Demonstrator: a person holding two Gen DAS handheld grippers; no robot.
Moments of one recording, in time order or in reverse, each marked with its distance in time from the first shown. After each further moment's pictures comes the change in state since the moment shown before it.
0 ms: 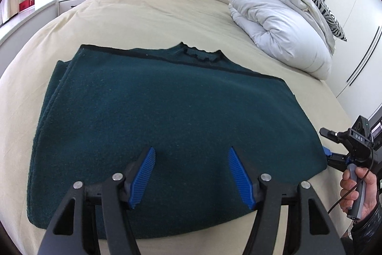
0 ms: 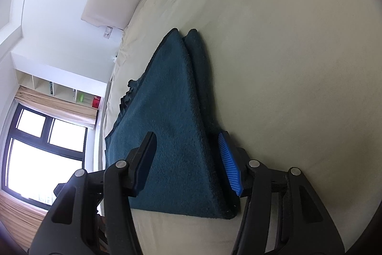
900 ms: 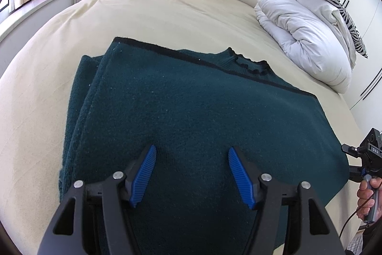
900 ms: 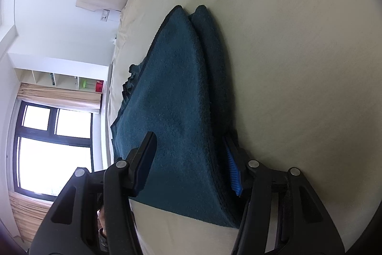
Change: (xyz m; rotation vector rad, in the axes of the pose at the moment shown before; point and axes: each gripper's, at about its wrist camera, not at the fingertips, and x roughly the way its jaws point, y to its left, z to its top) left arm 0.021 0.064 0.024 -0.071 0.030 0.066; right arm 0.016 0.020 -0.007 0.052 0.160 0.010
